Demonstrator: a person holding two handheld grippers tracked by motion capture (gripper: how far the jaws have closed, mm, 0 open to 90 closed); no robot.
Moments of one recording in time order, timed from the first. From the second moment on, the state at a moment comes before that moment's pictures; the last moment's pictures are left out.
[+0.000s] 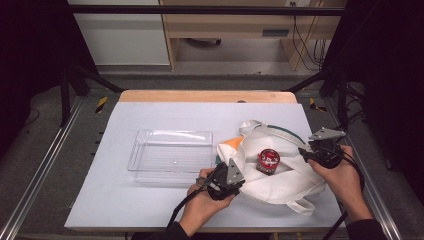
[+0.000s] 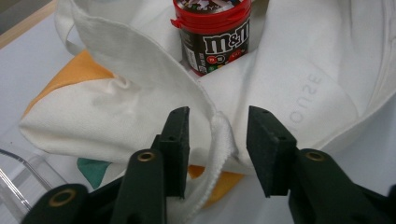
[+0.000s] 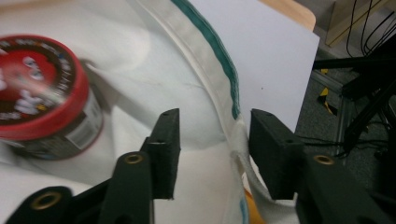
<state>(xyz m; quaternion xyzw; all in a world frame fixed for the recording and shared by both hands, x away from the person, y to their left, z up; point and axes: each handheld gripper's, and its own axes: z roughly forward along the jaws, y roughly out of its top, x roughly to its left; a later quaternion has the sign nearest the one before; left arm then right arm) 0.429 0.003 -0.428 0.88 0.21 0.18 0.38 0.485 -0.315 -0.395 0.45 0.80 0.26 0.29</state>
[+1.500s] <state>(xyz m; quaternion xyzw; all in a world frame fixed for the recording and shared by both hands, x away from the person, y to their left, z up) 0.467 0.146 -0.371 0.81 0.33 0.24 0.42 0.486 -0.228 -0.358 0.33 0.88 0.27 0.19</state>
